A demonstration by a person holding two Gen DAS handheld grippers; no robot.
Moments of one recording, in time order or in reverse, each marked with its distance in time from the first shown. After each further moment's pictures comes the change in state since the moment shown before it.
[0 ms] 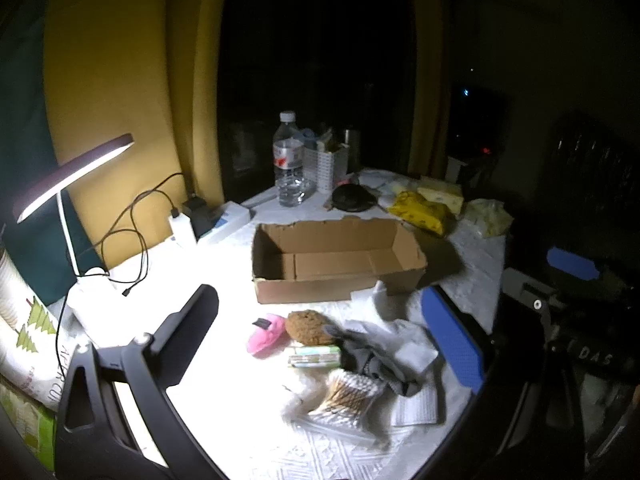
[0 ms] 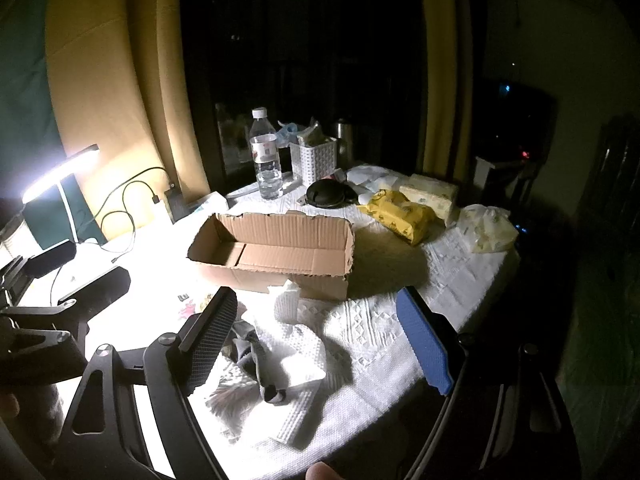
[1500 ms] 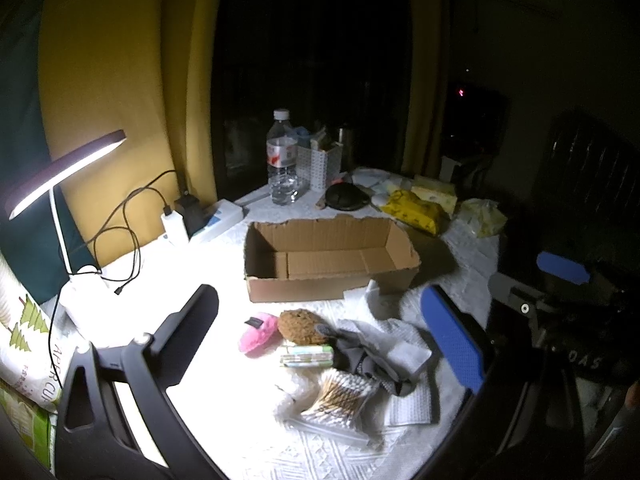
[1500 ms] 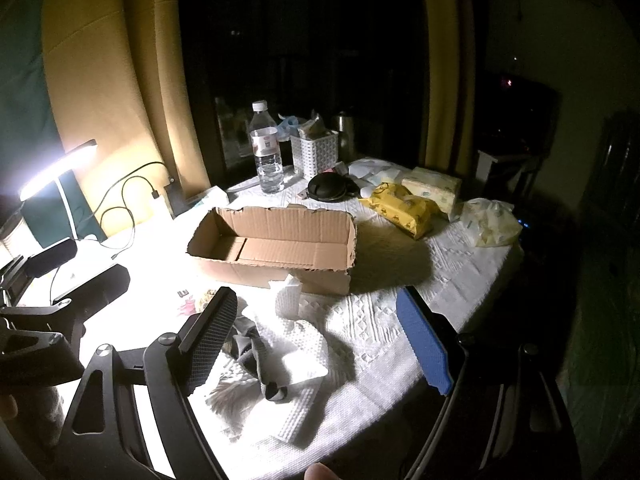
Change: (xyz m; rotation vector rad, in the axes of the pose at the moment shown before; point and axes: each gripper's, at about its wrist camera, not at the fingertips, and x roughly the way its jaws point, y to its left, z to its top) left arm -0.001 -0.004 -0.001 0.002 0.004 -0.024; right arm 0.006 0.000 -0.004 0.004 0.018 0.008
